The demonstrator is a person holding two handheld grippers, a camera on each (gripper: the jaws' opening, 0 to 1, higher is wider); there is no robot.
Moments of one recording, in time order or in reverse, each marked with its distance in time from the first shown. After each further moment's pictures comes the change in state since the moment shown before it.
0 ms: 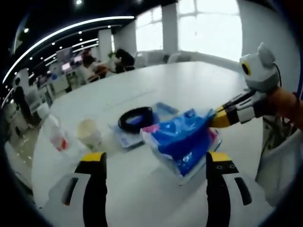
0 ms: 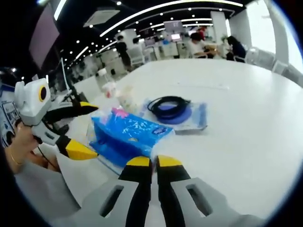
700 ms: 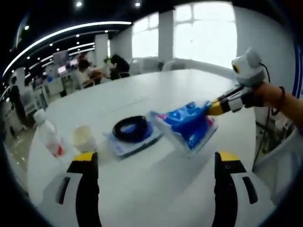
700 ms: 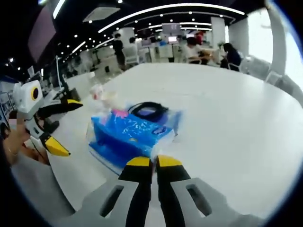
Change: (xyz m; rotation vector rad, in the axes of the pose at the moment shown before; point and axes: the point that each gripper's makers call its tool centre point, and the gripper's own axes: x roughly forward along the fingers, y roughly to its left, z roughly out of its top) left arm -0.003 -0.007 0.014 -0.015 -0.047 -0.062; right arm -0.027 -0.058 0.021 -0.079 0.013 -0.090
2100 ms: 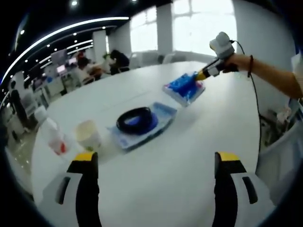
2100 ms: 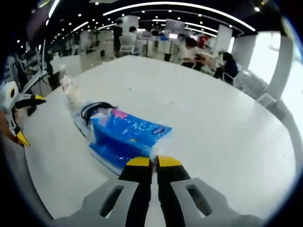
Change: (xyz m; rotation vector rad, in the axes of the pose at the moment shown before) left arm 0.000 0.013 -0.016 0.032 0.055 0.011; right arm 0.029 -0.134 0.038 -0.181 0.081 -0.114
